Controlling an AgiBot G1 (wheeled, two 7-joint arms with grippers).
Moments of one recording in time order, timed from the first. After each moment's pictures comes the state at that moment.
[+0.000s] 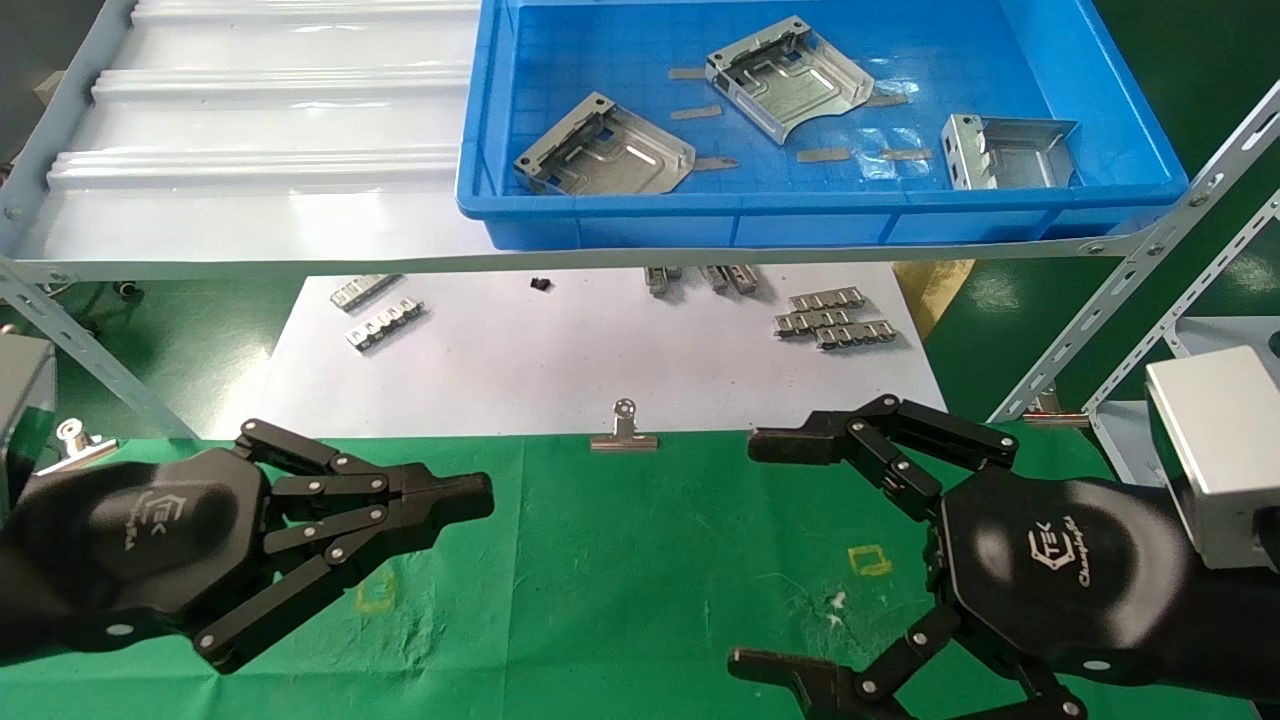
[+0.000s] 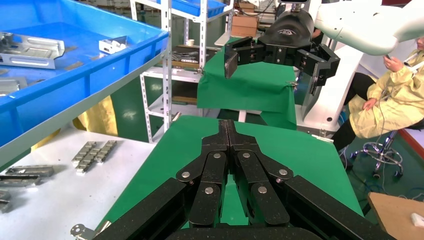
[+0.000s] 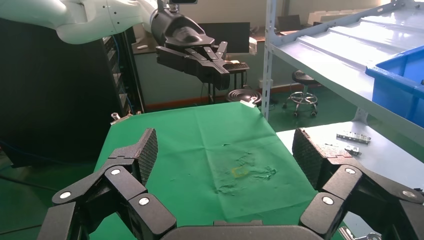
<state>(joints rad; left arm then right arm) -1.03 0.54 0.37 -1.17 0.60 1.36 -0.11 1.08 -0.61 -0.28 1.28 -0.74 -1.49 0.19</state>
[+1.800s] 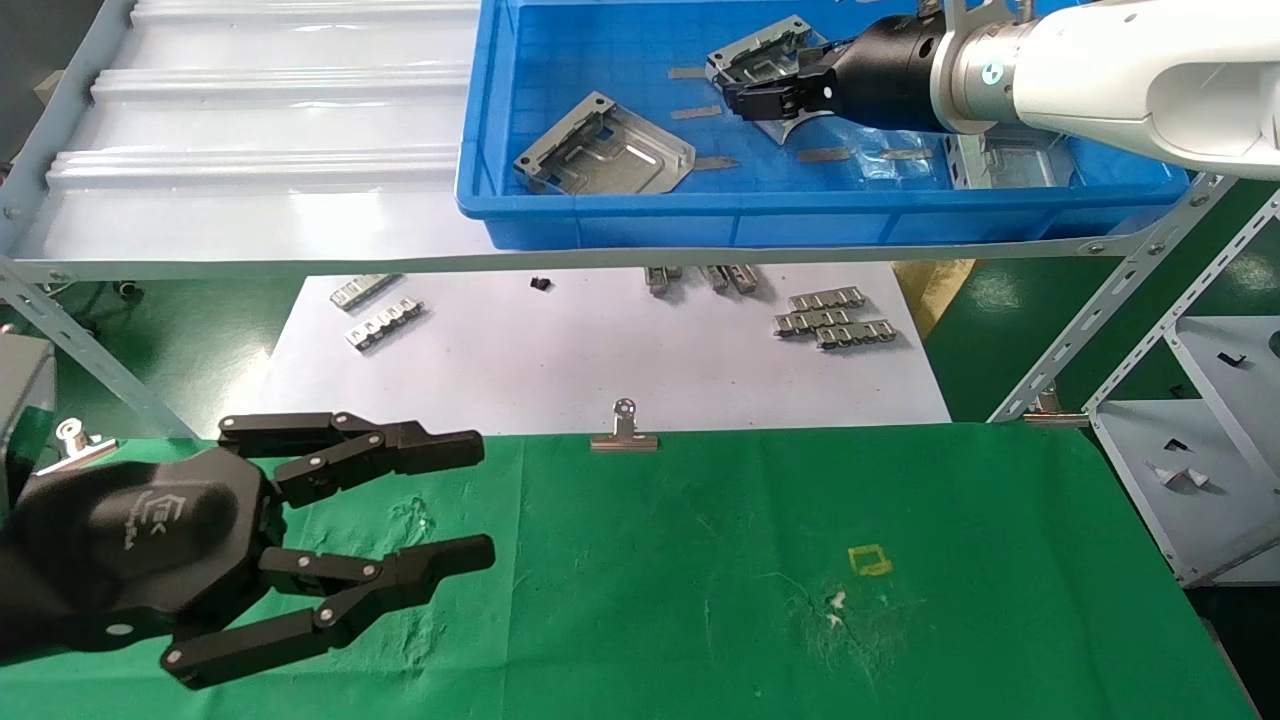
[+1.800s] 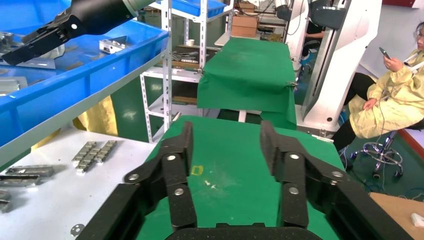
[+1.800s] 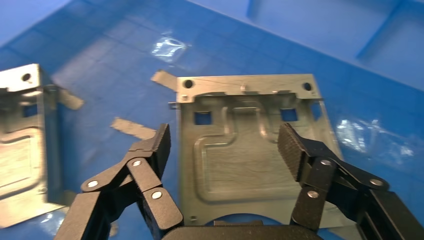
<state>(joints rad) -1.03 0.54 0.37 -1.17 0.60 1.36 -0.11 2.02 -1.35 -0.67 0.08 -1.52 -0.76 0.32</state>
